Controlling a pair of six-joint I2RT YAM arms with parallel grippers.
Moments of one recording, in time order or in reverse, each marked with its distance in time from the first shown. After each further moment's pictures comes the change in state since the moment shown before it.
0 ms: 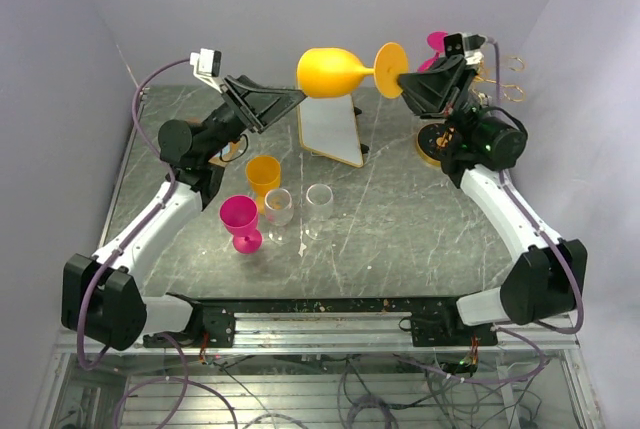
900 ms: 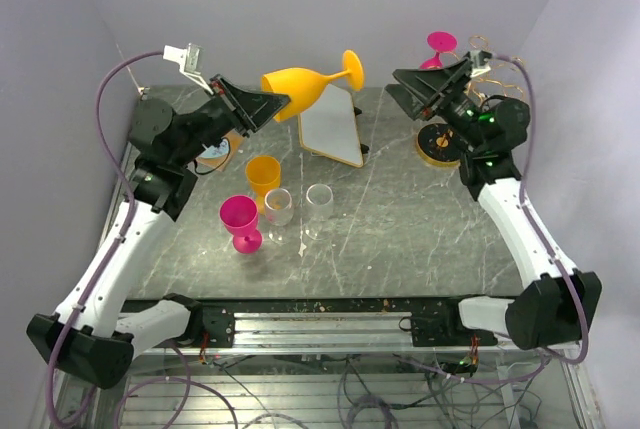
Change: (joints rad) left arm 0.013 -0.190 0.145 -0.589 -0.045 0.391; right arm -0.048 -0.097 -0.070 -0.672 0.067 -0.508
